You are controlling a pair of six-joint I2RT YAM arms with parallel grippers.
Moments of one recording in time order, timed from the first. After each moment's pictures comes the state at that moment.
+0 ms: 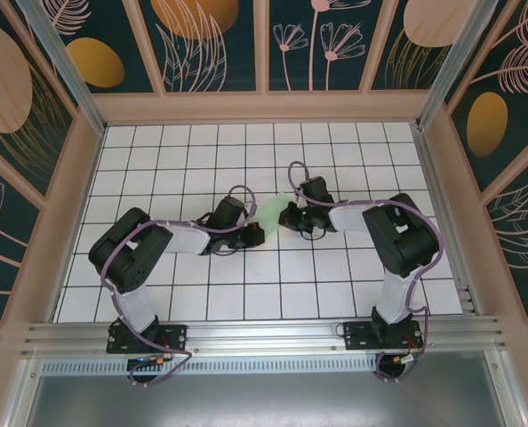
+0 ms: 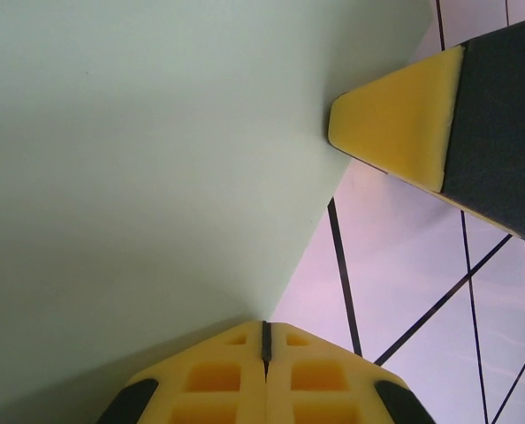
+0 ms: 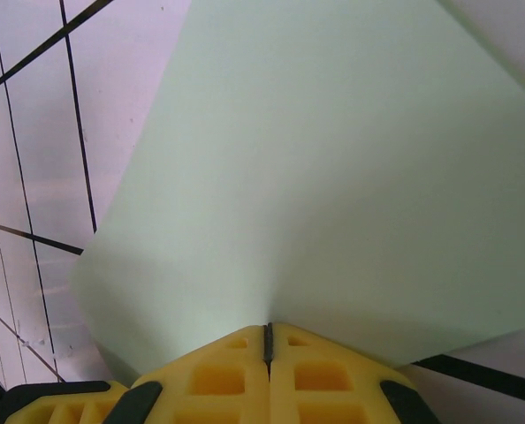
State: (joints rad) left arm -0.67 1.81 0.74 0.24 0.38 -0.73; right arm 0.51 1.85 0.88 0.05 -0.42 0.76
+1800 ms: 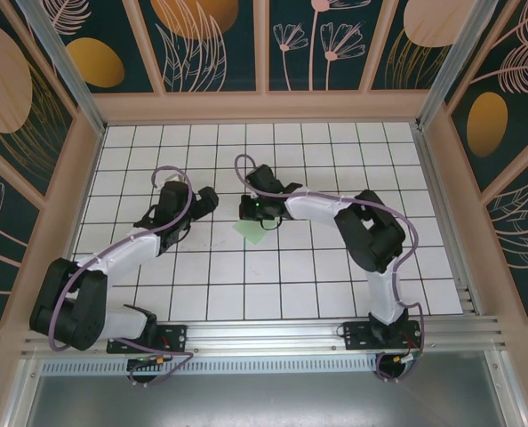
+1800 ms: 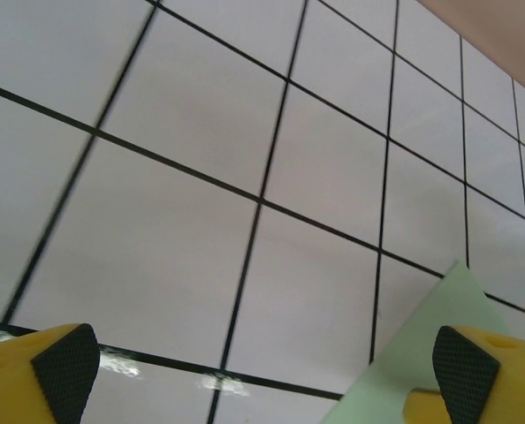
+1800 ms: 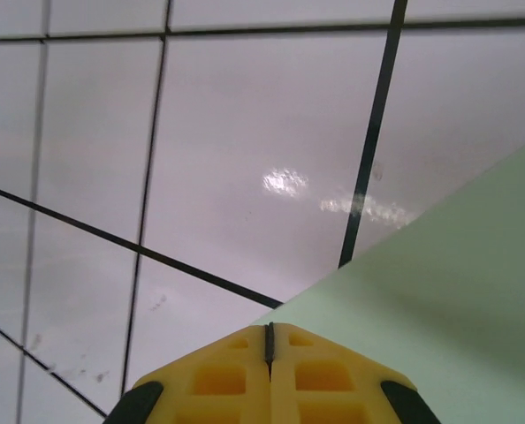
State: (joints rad) left arm -0.35 1.33 0.65 0.01 -0.11 -0.77; right arm 0.78 2.03 1.36 -0.27 -0.19 0.69
